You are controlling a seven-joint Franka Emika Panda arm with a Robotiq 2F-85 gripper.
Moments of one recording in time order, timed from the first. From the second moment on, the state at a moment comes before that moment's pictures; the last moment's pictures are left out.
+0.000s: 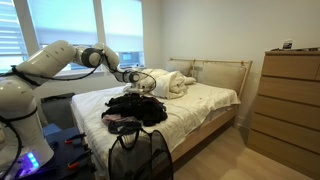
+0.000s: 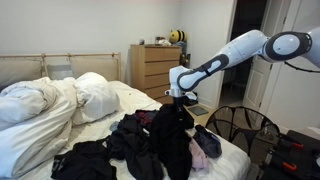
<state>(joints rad) 0.22 0.93 0.17 -1.33 -0.14 2.09 -0.45</state>
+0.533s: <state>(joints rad) 0.22 0.87 0.19 -1.33 -0.14 2.10 -0.44</state>
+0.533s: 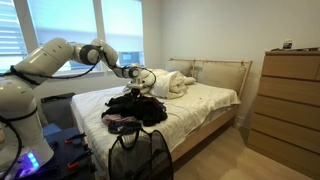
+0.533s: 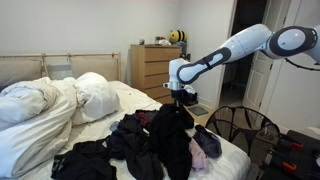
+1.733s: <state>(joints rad) 0.42 0.48 0.29 -1.36 -0.16 2.00 -0.21</state>
